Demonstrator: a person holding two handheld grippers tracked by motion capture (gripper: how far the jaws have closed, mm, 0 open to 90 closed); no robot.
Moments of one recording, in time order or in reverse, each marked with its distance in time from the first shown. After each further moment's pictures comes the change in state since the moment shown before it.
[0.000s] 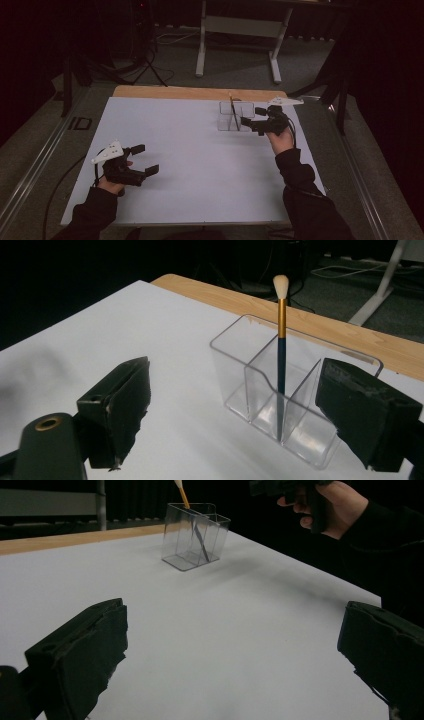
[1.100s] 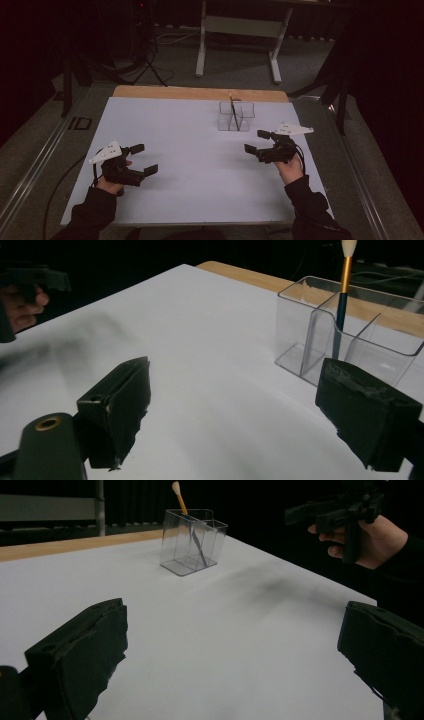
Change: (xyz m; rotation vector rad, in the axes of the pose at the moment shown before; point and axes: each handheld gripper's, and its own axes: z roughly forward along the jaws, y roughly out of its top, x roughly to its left) left arm -0.002 0.003 -0.003 -0.015 -0.007 0.004; right arm 0.042 -0.050 -0.046 -0.009 0.094 -0.065
